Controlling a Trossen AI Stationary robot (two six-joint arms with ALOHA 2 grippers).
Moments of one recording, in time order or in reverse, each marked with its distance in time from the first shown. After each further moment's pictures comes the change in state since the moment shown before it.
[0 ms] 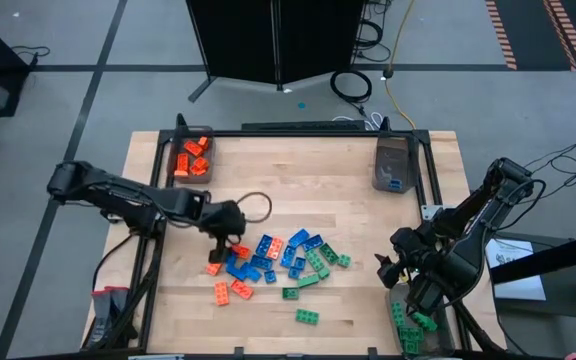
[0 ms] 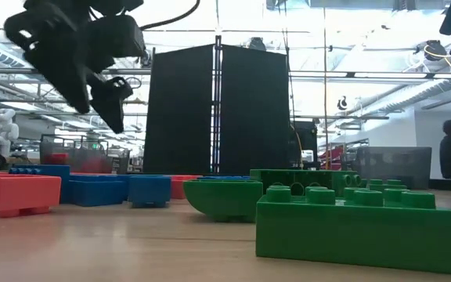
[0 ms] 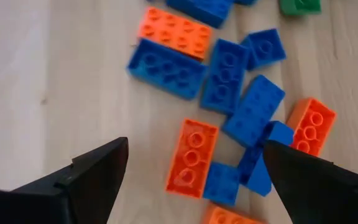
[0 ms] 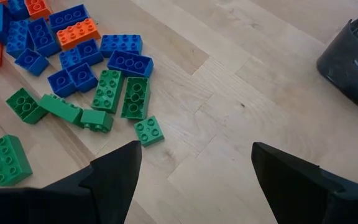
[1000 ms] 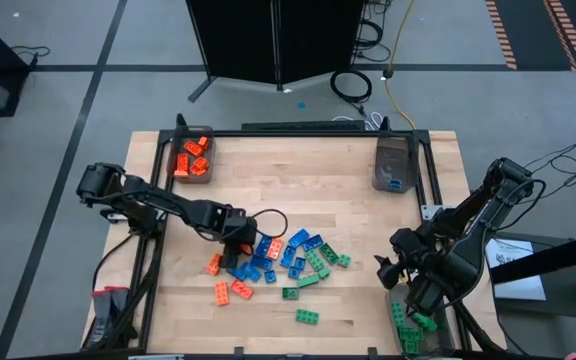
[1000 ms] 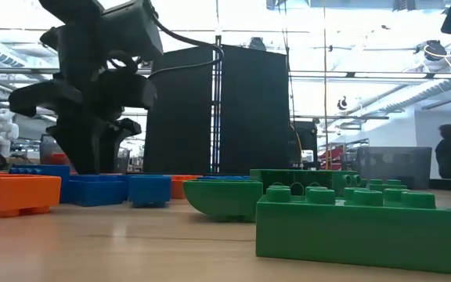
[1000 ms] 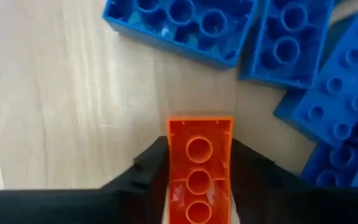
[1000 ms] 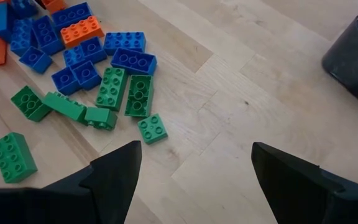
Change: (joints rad) left arm 0.003 0.275 0.000 0.075 -0.054 0.060; right arm 0.000 0.000 0.000 0.016 -0.006 -0.007
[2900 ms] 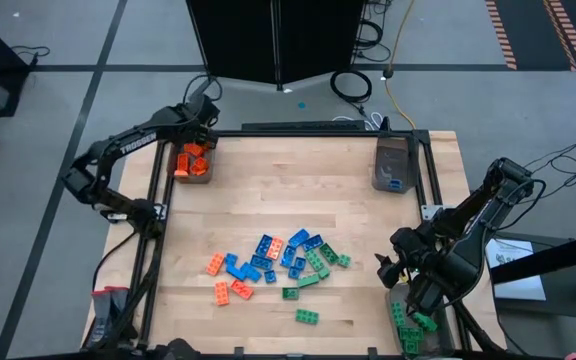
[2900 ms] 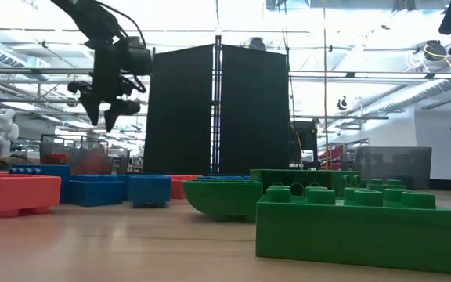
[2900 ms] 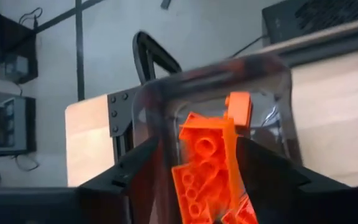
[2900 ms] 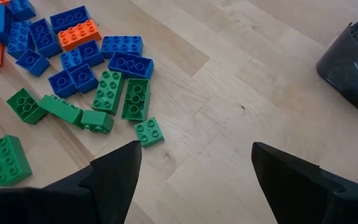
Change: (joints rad) left arm 1.018 -0.124 0.298 -0.427 -0.600 -0.309; right arm 0.000 0.000 0.000 -0.016 0.012 -0.001
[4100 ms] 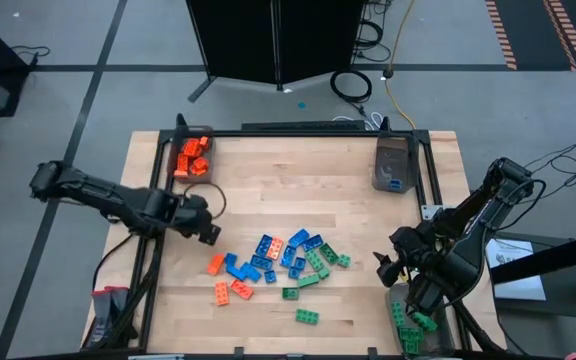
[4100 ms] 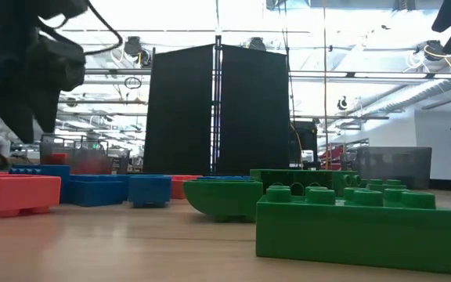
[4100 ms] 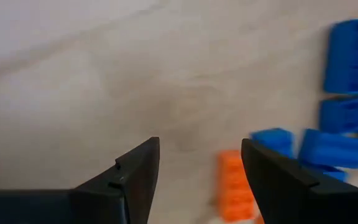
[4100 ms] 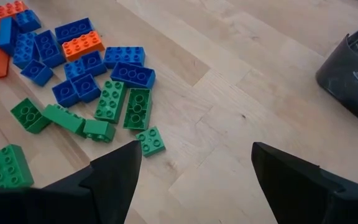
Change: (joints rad) left arm -1.106 -0.446 -0.454 0.028 0.469 -0.997; right arm 0.000 0.000 0.000 -0.002 0.038 0.005
